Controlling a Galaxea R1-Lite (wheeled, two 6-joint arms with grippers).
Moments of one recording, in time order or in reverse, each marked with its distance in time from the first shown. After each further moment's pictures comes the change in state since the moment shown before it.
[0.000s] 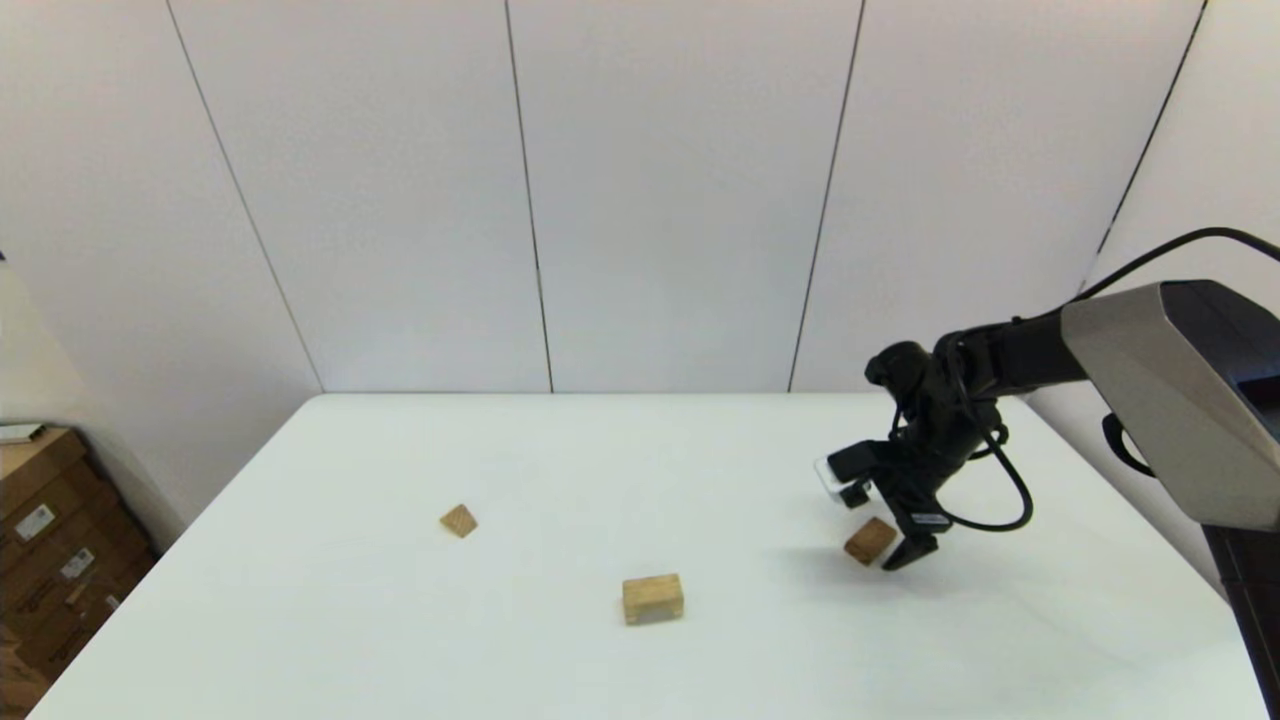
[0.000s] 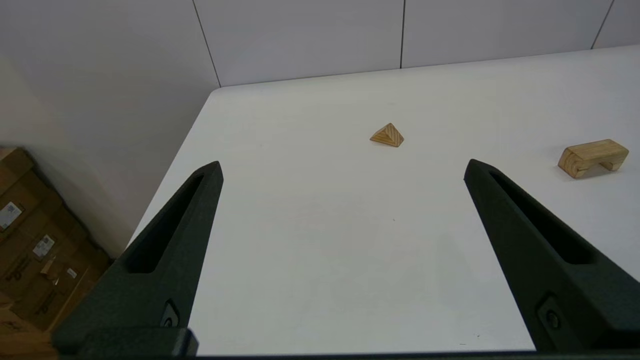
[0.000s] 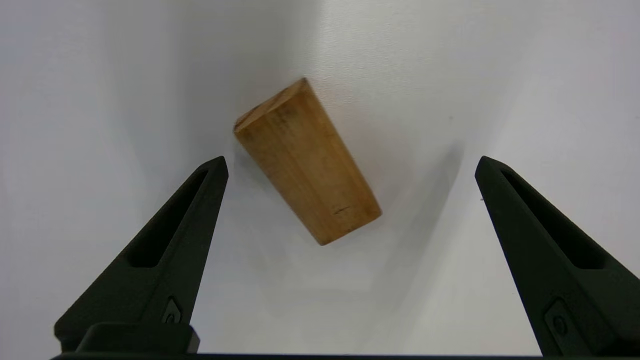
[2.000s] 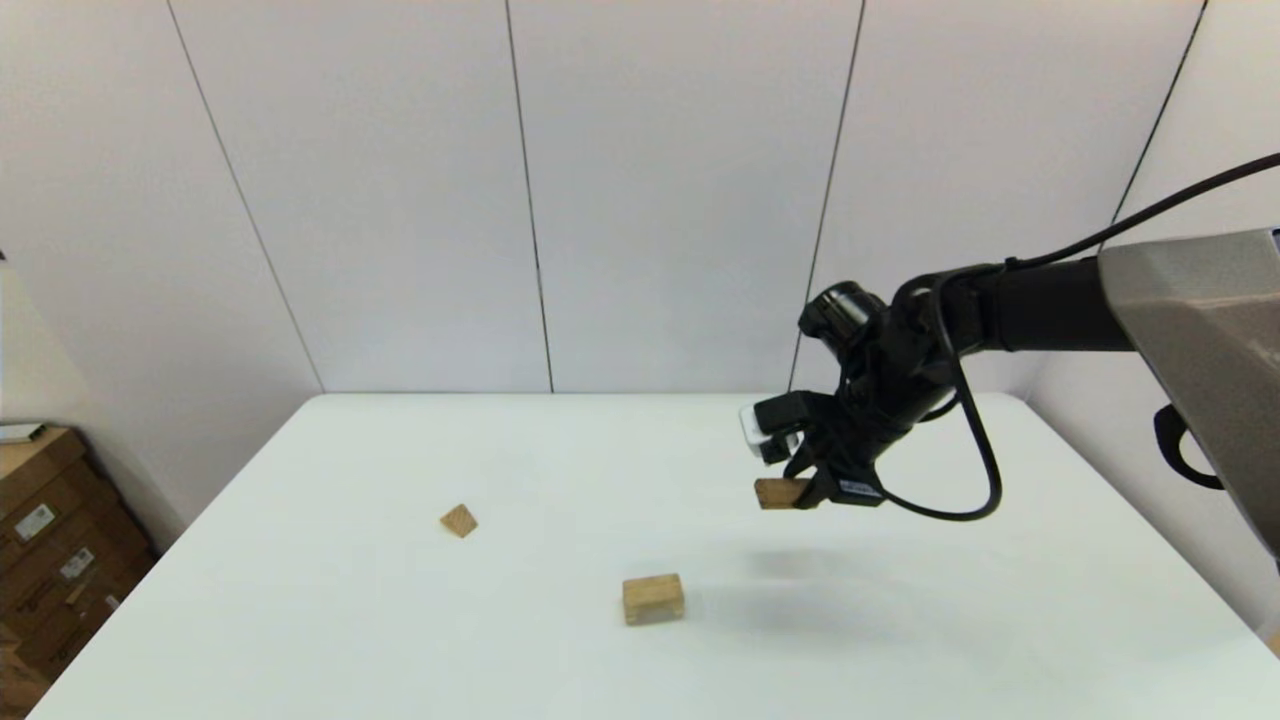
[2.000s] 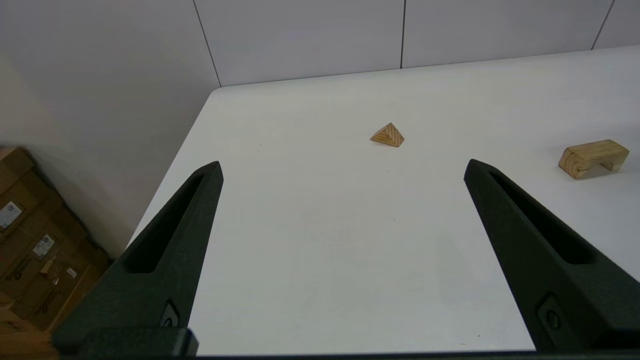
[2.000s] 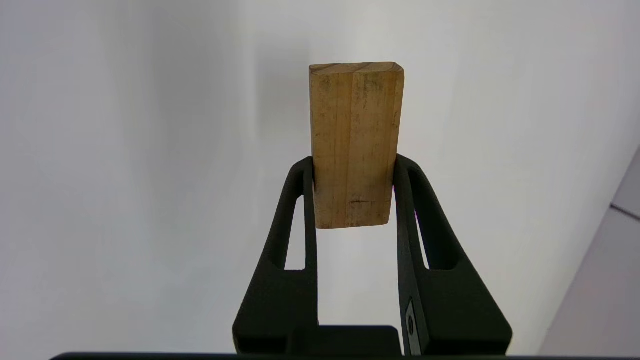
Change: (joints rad) left arm 0.000 0.000 0.000 0.000 0.000 0.000; right arm 0.253 -0.199 -0.008 0.042 0.014 0.340
